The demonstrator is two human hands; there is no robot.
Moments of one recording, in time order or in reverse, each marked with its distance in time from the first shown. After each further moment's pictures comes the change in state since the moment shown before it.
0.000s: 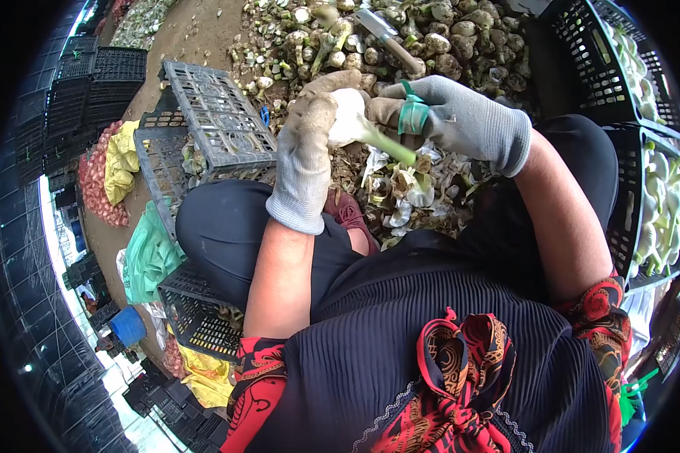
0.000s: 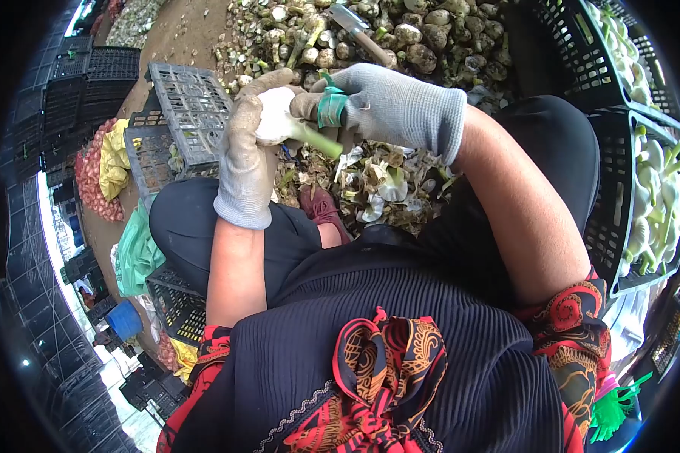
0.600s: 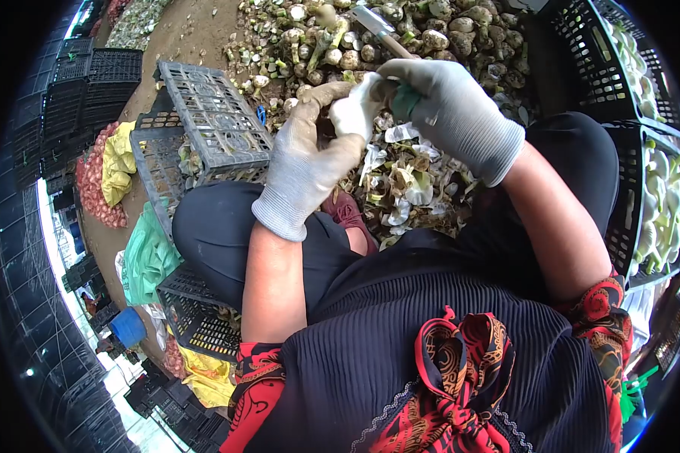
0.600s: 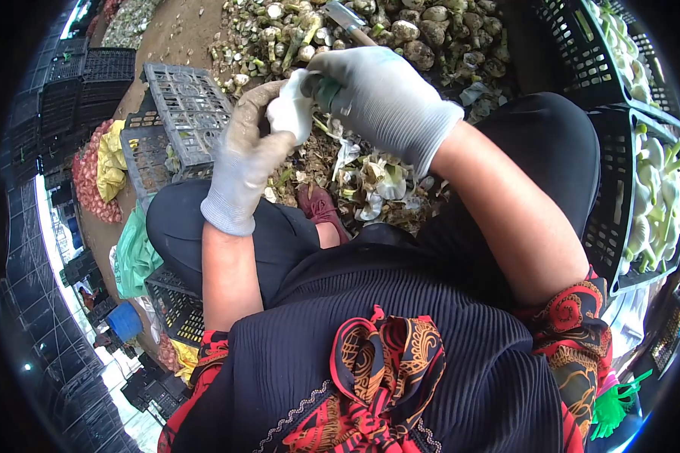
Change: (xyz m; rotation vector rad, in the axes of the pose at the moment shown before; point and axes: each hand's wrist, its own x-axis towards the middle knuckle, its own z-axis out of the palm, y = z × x) left_hand -0.004 0.009 -0.001 0.199 -0.119 0.064; right_hand 0.003 -0.010 0.004 -0.480 0.330 -0.016
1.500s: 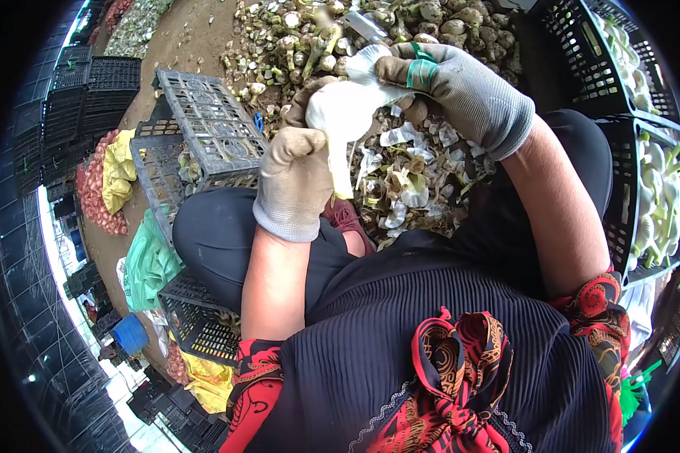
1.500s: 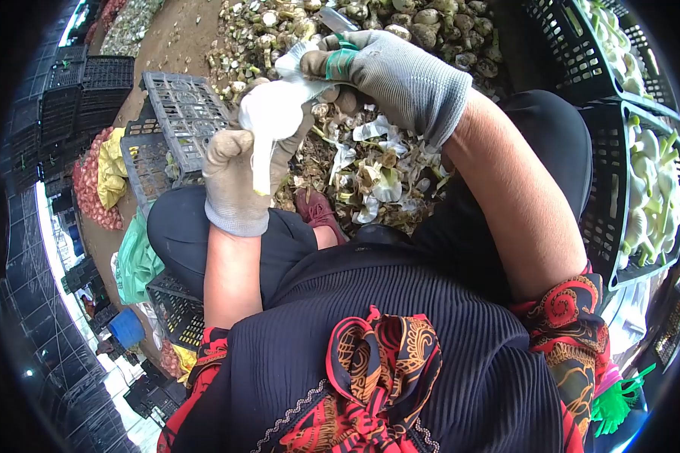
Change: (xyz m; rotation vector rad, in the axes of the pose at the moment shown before) left_hand 0.002 -0.015 0.000 -1.071 -0.158 -0.121; right_hand 0.005 0.007 -0.023 0.773 -0.136 0.263
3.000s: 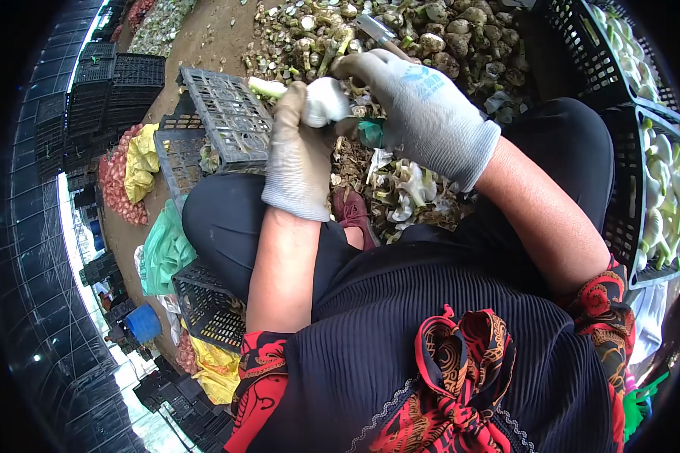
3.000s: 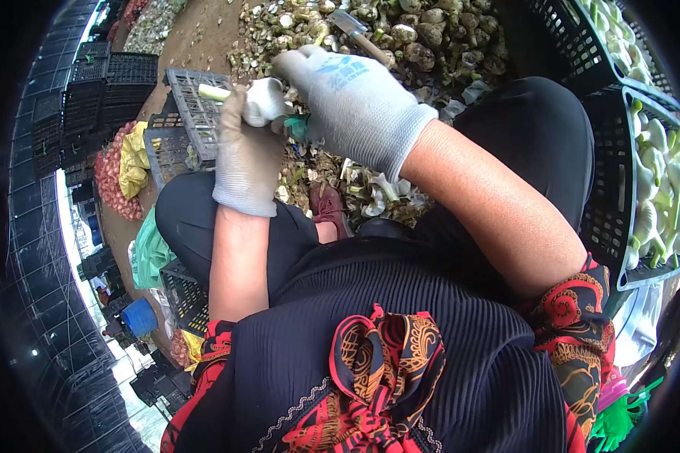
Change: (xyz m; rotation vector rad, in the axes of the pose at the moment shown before) left_hand 0.000 -0.008 0.037 0.461 0.418 0.200; right_hand -0.024 0.008 0.037 -1.080 0.225 -0.673
